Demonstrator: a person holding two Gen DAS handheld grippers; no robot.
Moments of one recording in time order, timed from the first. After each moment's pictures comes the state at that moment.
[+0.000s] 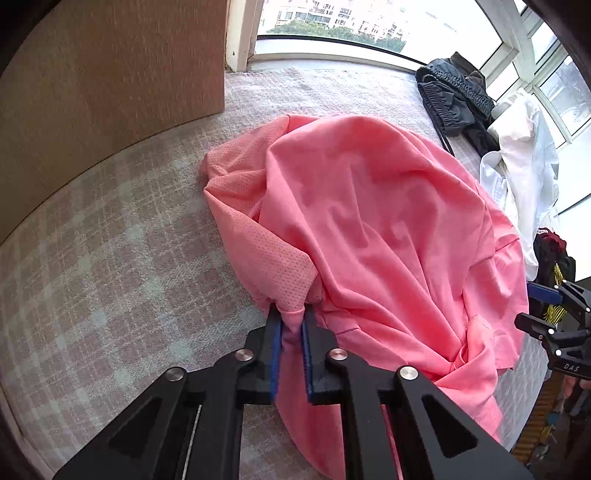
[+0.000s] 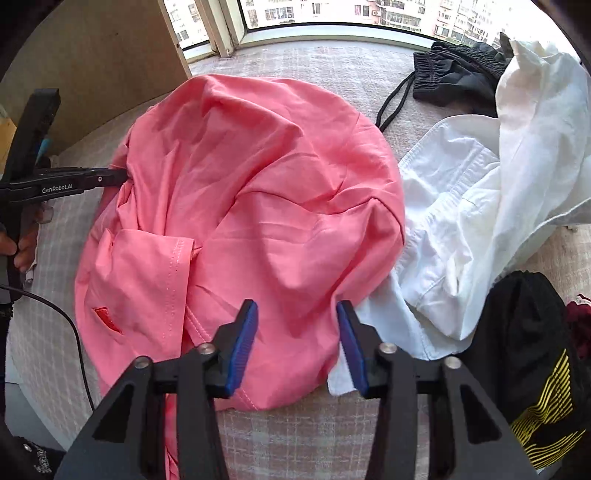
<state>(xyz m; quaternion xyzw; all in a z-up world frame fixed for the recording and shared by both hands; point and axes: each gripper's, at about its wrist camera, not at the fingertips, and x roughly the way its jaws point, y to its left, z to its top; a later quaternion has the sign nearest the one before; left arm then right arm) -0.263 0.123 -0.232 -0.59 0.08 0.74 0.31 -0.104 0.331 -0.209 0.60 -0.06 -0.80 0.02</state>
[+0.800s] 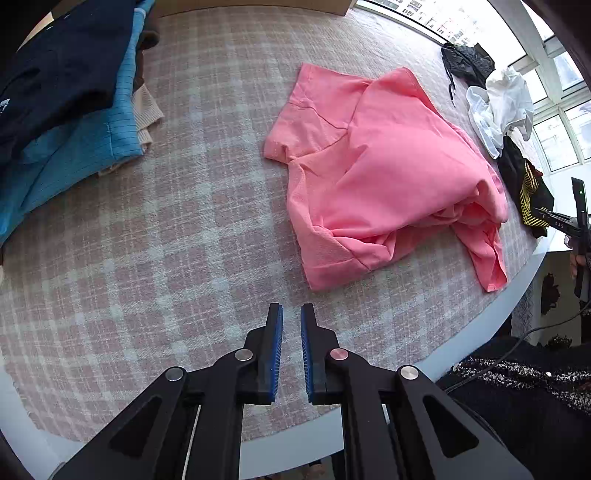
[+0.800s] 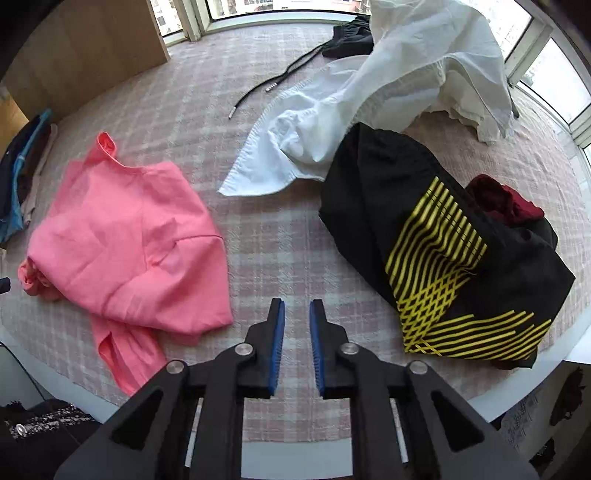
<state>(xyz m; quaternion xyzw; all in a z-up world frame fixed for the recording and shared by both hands) -0.022 -0.130 -0.179 -0.67 0.02 0.72 0.21 0.017 0.385 -0.151 0.60 -0.05 -0.79 -0.01</state>
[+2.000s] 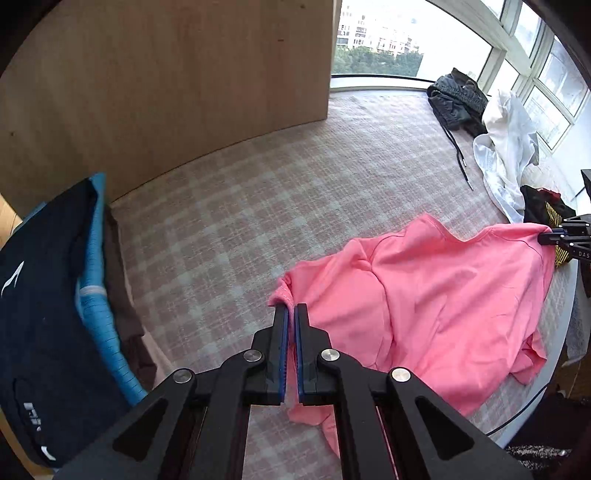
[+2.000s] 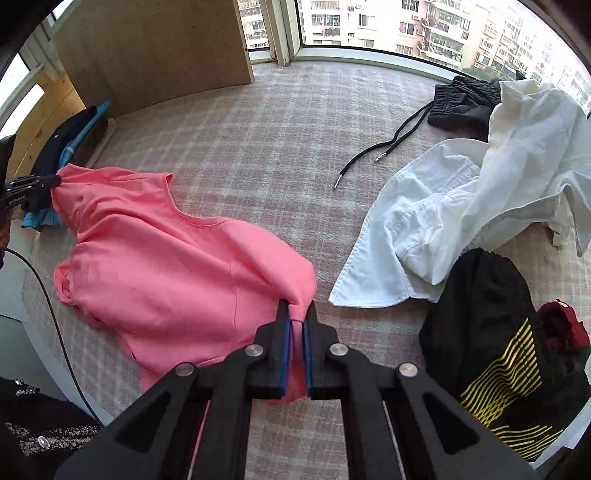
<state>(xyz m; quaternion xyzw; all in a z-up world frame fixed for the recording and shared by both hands) -0.160 -0.079 -0.142 -0.53 0.12 0.81 0.24 -0.036 0.335 -0.159 0.59 0.00 -0.80 0.07</state>
